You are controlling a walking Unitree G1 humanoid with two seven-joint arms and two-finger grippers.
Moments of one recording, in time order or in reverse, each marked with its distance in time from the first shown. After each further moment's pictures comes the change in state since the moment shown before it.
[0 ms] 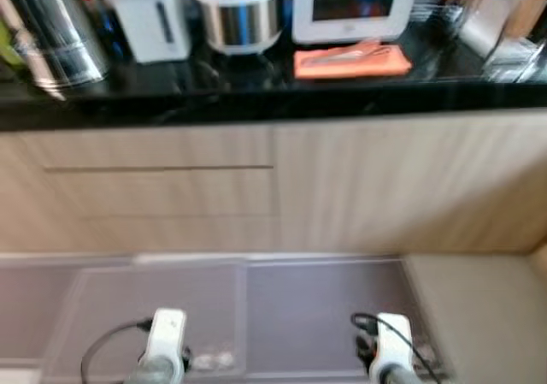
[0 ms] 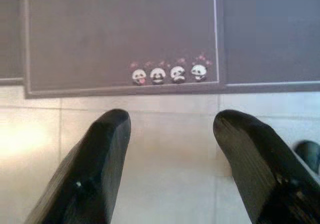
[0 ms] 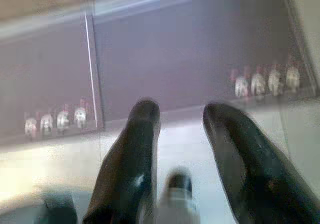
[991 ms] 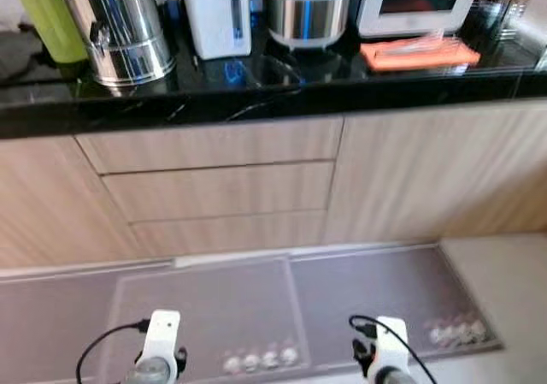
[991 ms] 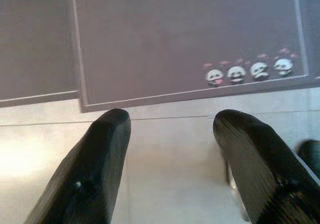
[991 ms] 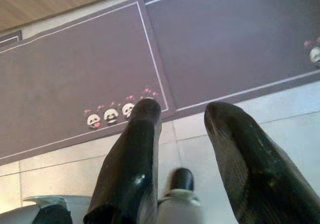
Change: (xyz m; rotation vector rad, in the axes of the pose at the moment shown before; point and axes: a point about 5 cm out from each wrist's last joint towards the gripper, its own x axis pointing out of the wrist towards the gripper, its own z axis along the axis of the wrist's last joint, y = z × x) left arm 0.000 0.008 0.000 0.006 0.002 0.019; right arm 0.002 0.003 0.005 0.005 -0.014 0.005
